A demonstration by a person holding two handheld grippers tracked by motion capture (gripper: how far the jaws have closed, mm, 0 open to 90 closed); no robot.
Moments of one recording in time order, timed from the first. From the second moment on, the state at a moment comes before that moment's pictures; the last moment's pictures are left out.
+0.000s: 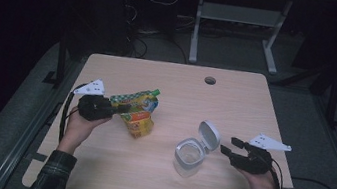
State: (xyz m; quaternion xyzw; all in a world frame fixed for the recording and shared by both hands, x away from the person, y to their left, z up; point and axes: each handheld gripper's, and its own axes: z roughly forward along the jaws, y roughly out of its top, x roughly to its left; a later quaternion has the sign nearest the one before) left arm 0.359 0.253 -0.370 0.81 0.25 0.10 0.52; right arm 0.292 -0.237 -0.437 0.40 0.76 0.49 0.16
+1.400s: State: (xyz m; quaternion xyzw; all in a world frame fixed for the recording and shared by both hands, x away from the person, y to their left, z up) left arm 0.347 0.241 -0.351 0.80 0.21 0.06 0.55; right arm 0.274 -0.237 -0.429 0.40 0.76 0.48 0.18
